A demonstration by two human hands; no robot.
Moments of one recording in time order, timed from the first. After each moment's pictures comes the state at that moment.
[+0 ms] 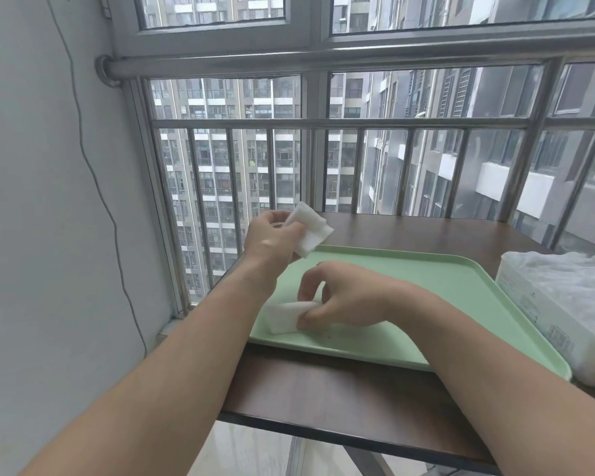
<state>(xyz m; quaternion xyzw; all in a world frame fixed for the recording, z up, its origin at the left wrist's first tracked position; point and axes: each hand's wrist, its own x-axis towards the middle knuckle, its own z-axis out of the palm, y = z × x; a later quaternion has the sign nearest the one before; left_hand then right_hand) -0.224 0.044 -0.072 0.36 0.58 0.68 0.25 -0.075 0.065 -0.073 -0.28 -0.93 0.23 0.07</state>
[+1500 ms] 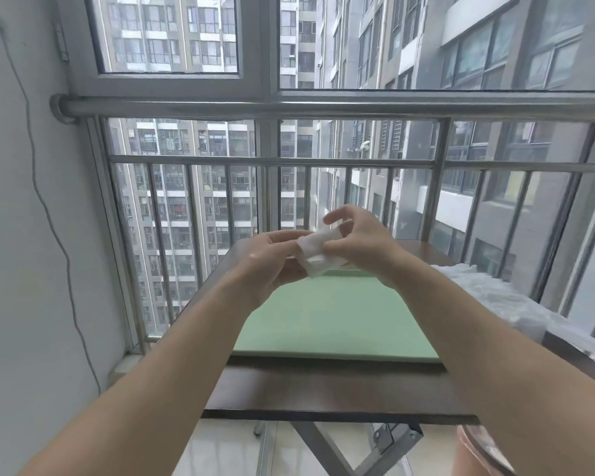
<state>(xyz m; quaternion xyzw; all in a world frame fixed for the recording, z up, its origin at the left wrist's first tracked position) -0.173 0.013 -0.031 0.49 0.45 0.61 0.44 -0.006 0.068 -0.003 -0.37 -0.78 0.32 0.40</state>
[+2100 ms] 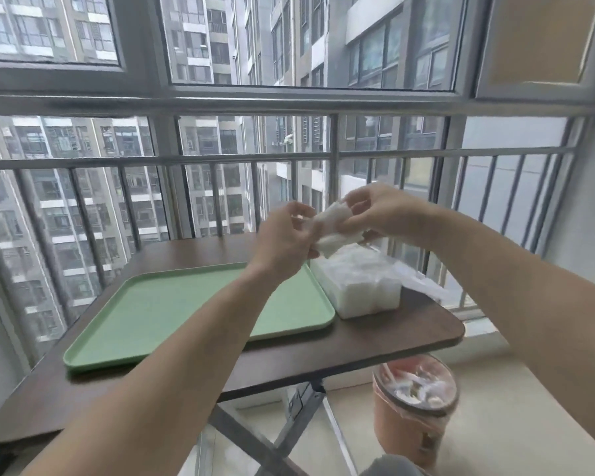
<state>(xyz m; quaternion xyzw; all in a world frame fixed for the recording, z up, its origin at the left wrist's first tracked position) -0.008 0.023 -0.010 0.63 0.46 0.55 0.29 0.178 0.043 0.041 -0.46 -0.77 0.30 0.32</state>
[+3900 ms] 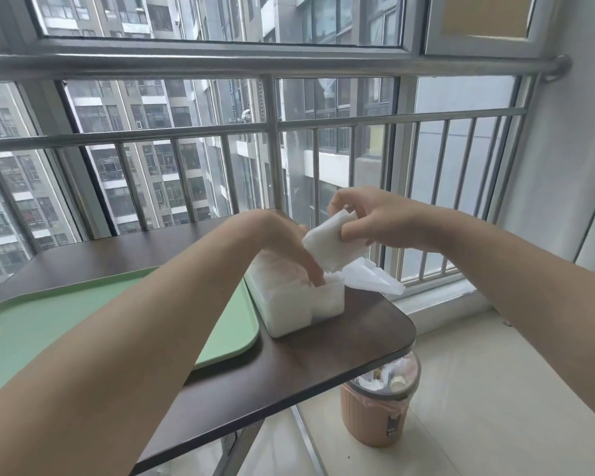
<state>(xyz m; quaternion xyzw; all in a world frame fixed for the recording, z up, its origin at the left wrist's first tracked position) 0.094 0.152 -0.013 0.81 0.56 -0.12 0.12 0.270 0.076 0.003 -0.50 -0.79 0.25 0.26</state>
